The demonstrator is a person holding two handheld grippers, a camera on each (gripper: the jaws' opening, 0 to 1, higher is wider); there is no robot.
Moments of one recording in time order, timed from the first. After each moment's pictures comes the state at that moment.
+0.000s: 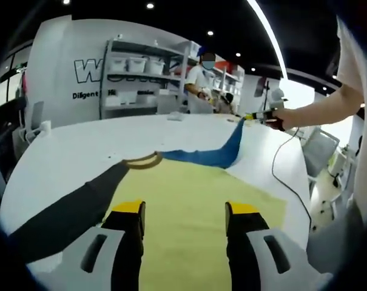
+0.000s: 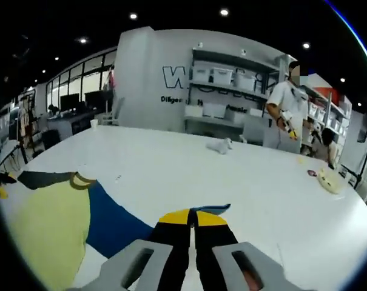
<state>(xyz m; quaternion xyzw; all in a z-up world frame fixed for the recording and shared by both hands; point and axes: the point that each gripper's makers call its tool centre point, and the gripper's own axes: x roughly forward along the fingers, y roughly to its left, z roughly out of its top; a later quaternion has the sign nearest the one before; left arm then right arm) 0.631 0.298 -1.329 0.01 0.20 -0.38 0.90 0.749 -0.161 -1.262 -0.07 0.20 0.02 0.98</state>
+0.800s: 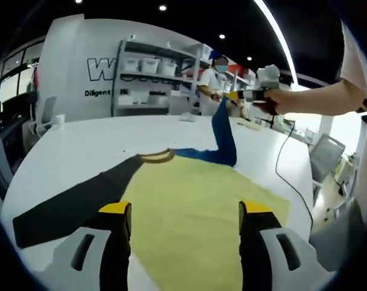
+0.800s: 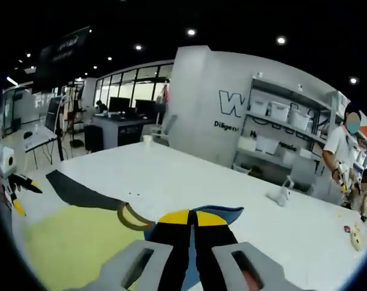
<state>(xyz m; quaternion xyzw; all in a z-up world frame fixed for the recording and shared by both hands) 0.620 0.328 -1.334 -0.01 0.21 -0.34 0.92 0.803 0.023 -1.206 -0.12 0.13 0.20 0.96</state>
